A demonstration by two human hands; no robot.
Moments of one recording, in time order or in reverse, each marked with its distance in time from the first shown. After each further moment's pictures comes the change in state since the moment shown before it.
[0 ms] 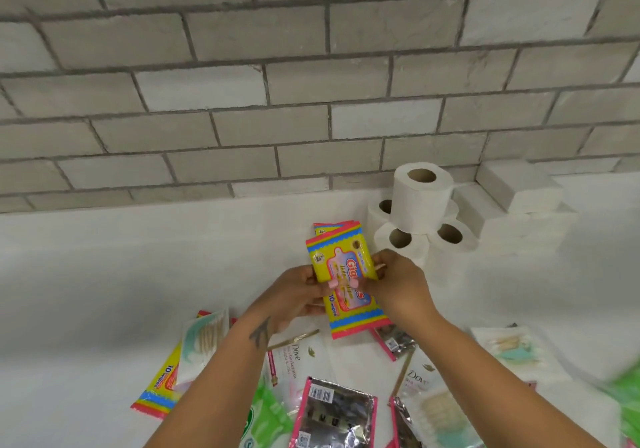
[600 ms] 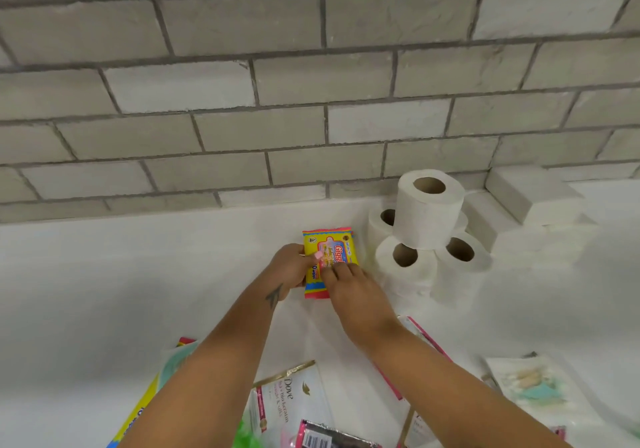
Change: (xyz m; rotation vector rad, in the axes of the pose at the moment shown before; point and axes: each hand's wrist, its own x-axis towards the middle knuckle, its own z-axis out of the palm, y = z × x) left_hand 0.087 0.029 -0.024 0.176 0.274 -0.053; right_hand 0.051 0.011 0.063 -0.868 0.075 -0.595
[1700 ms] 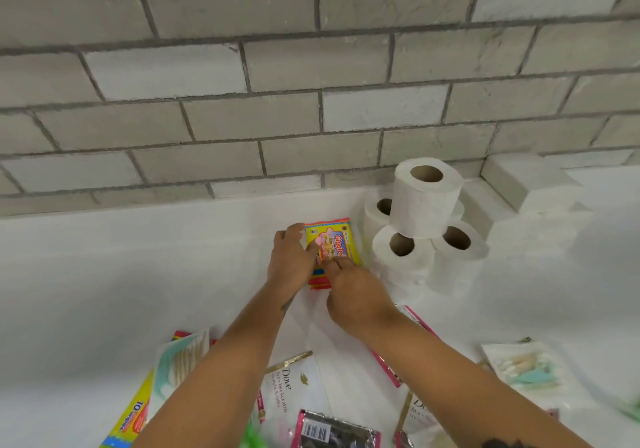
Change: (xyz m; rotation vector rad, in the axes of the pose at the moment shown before) left_hand 0.003 -0.011 0.018 0.361 0.389 0.265; right_hand 0.000 0.001 -0.009 0.279 -0.227 0.121
